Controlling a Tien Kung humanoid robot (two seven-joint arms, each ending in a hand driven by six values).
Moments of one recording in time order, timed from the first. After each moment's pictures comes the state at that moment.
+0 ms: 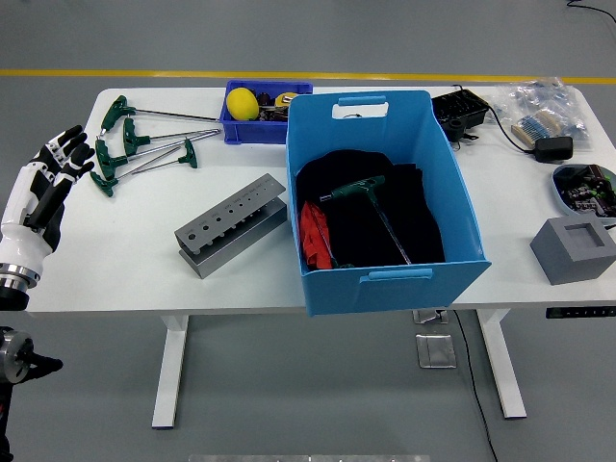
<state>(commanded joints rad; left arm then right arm) 0.00 0.10 -1.63 -1.47 1.25 -0.03 -0.13 0.16 -0.20 0.26 0.18 -0.55 -0.15 -0.07</state>
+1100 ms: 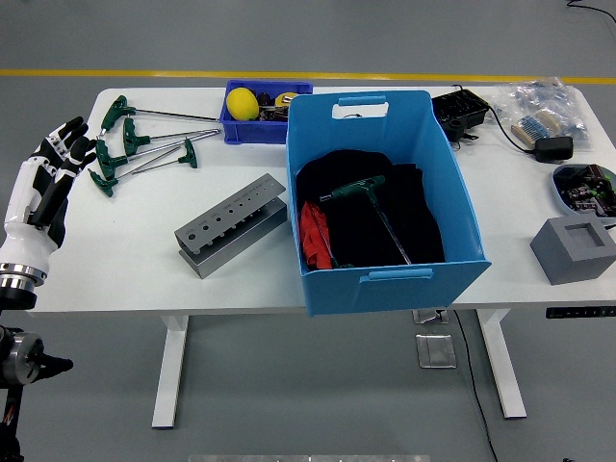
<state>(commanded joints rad) -0.01 0.08 -1.62 -1.51 1.28 0.00 -0.15 0.22 -0.21 0.36 0.18 -0.62 -0.15 -0.09</state>
